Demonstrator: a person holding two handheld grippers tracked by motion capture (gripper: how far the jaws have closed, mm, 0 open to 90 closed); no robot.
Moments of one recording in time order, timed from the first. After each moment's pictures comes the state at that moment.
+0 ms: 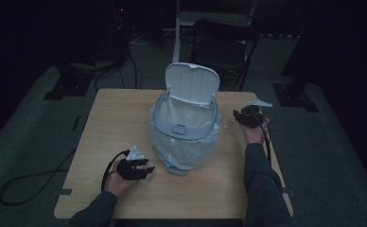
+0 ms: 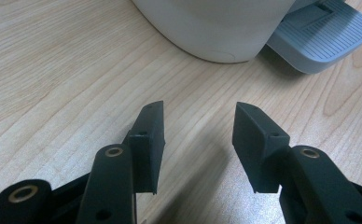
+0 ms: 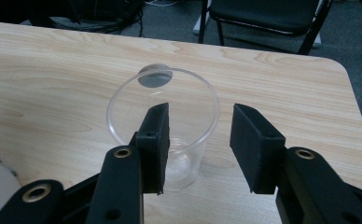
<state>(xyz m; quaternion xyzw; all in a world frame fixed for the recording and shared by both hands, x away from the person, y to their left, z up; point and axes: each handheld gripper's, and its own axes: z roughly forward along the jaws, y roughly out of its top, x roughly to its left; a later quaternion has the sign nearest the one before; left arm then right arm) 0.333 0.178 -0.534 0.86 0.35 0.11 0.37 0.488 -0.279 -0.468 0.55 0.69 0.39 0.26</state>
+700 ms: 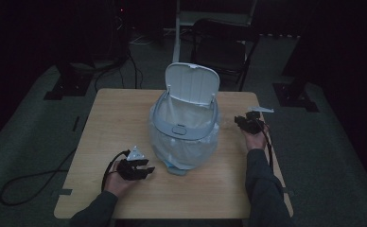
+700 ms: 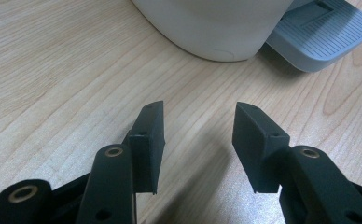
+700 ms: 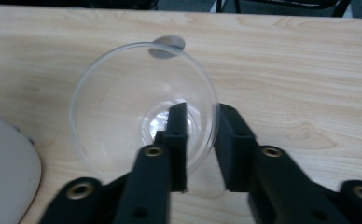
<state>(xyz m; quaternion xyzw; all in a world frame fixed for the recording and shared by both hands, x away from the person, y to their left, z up) 0.333 0.178 -0.535 0.86 0.35 0.11 0.37 0.476 -0.288 -0.490 0.55 0.70 0.40 0.21</state>
